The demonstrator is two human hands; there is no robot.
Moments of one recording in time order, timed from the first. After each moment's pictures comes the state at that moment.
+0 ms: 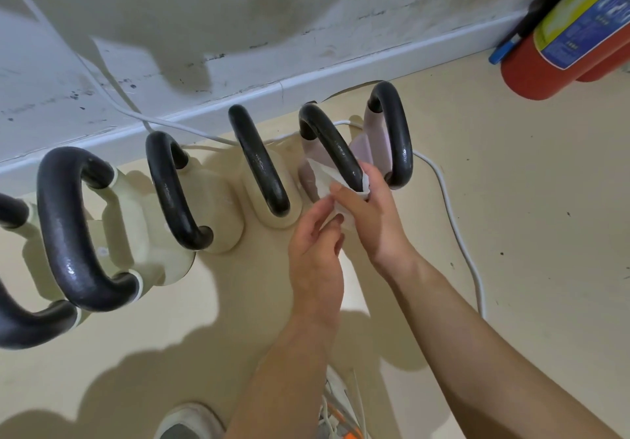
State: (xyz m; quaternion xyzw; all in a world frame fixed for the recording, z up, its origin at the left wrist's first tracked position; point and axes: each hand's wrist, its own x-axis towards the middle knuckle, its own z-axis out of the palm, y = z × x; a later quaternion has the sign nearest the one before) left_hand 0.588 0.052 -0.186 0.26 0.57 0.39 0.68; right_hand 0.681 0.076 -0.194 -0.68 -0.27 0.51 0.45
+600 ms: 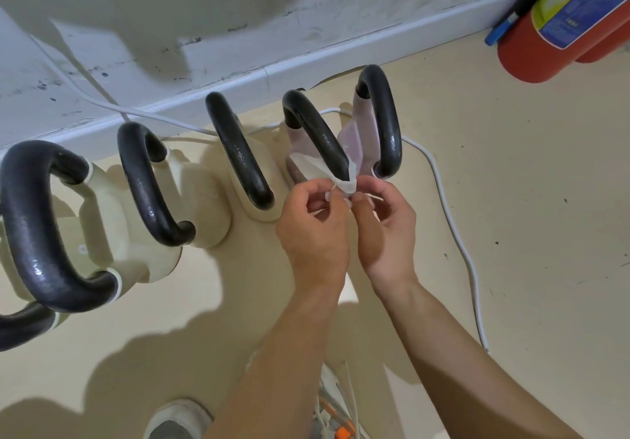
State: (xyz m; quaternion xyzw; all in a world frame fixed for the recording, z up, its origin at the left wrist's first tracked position) left_hand 0.617 0.067 -0.198 0.42 0.65 0.43 0.46; right_hand 0.683 0.044 -0.207 -0.73 -0.22 0.39 0.52
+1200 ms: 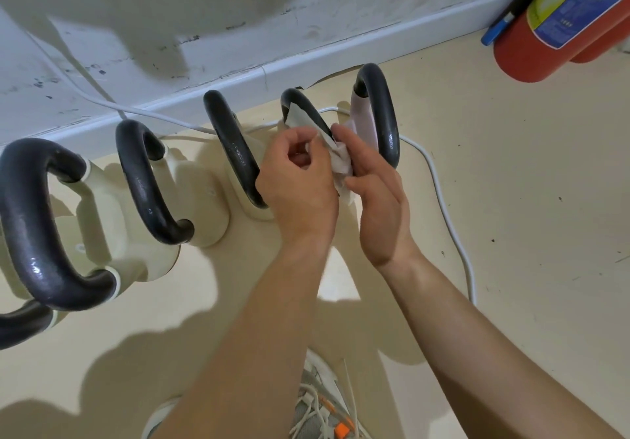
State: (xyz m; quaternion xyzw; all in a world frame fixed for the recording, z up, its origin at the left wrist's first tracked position) left_hand 0.619 0.114 -0.170 0.43 0.65 0.47 0.41; right_hand 0.688 0.065 -0.173 -0.61 -0.32 0.48 0.54
